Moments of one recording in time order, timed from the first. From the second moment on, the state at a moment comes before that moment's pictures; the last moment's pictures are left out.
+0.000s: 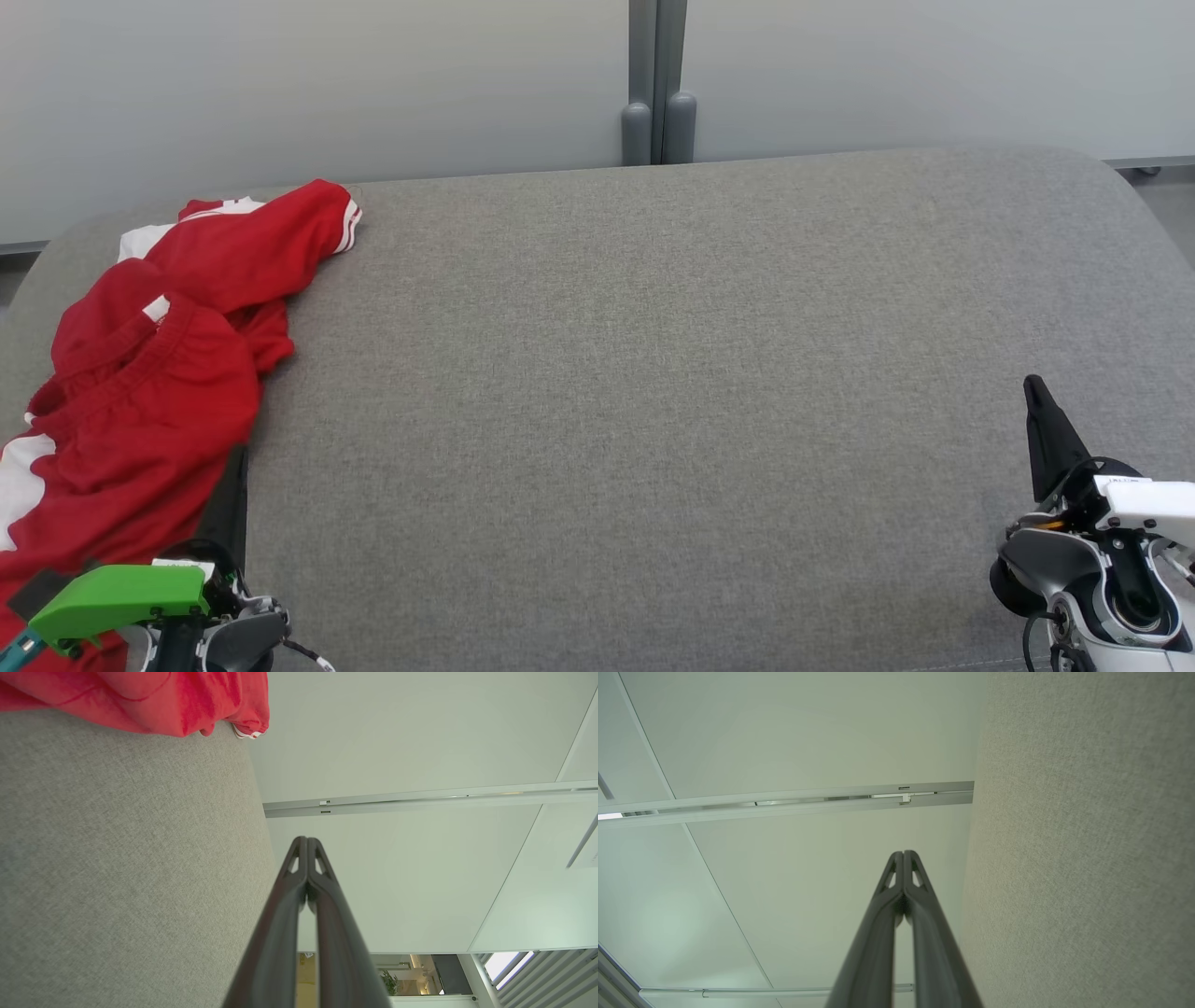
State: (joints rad) left arm -0.06 0.05 0.07 0.28 -1.62 -0.12 0.10; right arm -0.05 -0.06 -0.11 0.27 1.64 0.12 0.08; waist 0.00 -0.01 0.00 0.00
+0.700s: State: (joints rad) left arm -0.01 0.02 0.03 0.31 -1.60 -0.12 0.07; right arm 0.01 -0.03 -0.08 0.33 1.61 0.11 0.05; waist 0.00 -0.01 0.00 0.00
